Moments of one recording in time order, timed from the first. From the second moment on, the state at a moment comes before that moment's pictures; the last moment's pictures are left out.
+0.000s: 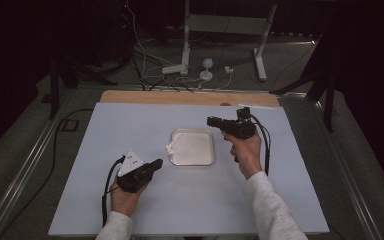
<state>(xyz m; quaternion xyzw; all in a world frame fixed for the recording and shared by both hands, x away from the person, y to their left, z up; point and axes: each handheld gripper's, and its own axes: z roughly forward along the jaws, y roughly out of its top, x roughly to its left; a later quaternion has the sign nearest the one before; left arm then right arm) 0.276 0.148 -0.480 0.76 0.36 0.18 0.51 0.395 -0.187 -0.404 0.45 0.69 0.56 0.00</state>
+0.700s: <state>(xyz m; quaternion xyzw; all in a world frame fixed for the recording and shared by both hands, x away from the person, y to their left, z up) 0.277 0.149 -0.478 0.75 0.37 0.17 0.52 0.411 -0.155 -0.449 0.46 0.75 0.48 0.02</state>
